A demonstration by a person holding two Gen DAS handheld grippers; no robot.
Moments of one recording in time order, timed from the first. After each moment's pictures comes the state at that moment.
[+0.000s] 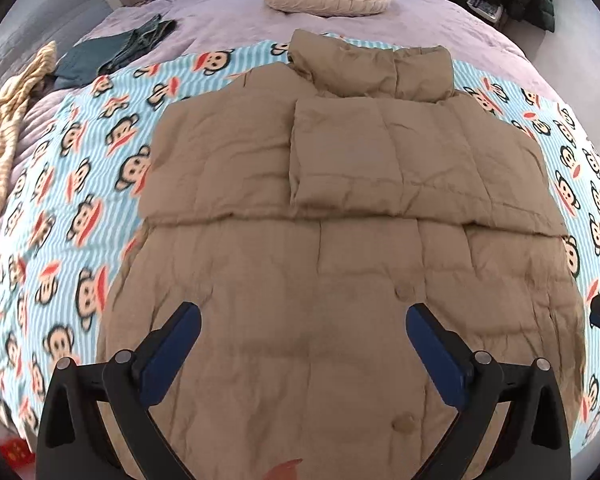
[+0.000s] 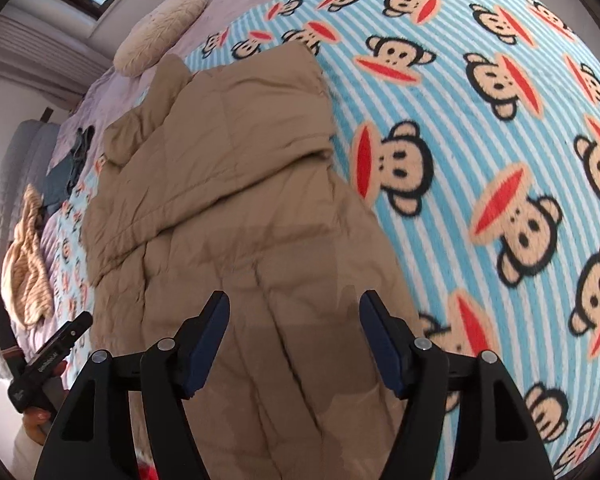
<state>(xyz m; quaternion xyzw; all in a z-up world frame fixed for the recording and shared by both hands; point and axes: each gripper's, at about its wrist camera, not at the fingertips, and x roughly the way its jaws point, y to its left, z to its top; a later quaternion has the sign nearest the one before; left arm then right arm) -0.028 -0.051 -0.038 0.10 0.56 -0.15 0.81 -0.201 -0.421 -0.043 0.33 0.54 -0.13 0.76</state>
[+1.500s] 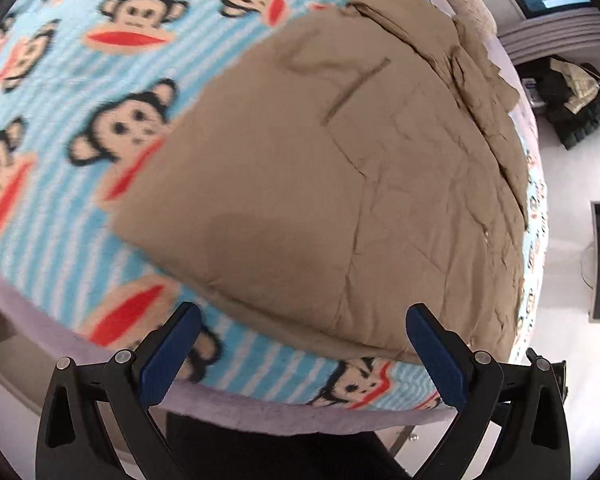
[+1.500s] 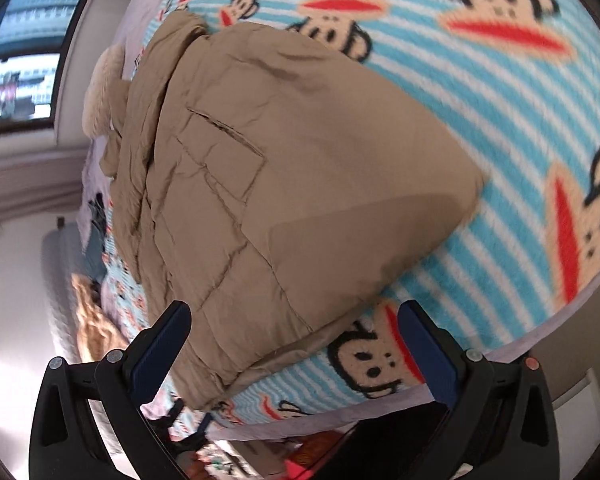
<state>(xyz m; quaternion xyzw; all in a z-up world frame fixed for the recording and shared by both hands) -0.142 0.201 -0.123 -0.20 0.68 -0.16 0.69 -0.365 -0.327 -0.099 0.58 0.46 -0.18 0.64</state>
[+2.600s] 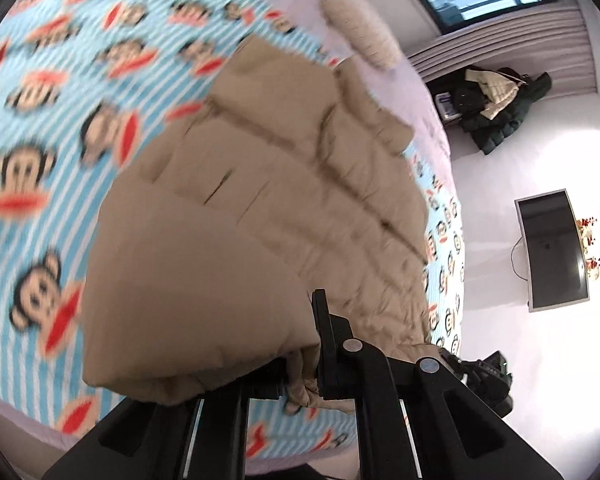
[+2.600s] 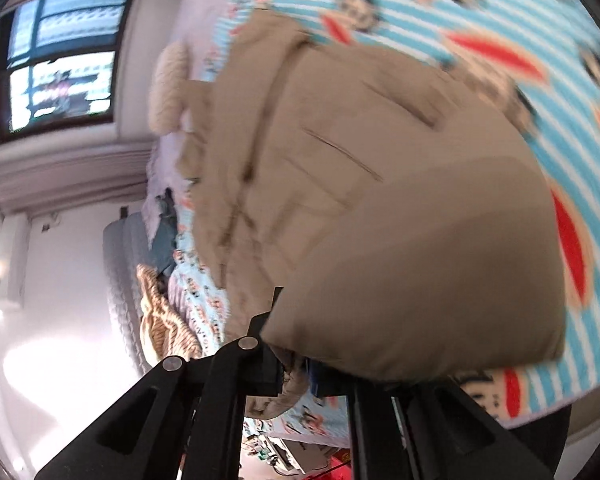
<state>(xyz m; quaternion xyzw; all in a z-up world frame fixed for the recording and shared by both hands) -0.064 0.161 -0.021 -0.24 0.59 -0.28 0.72 -0.273 -0.364 -0.057 0.61 0.40 -0.07 0.68</state>
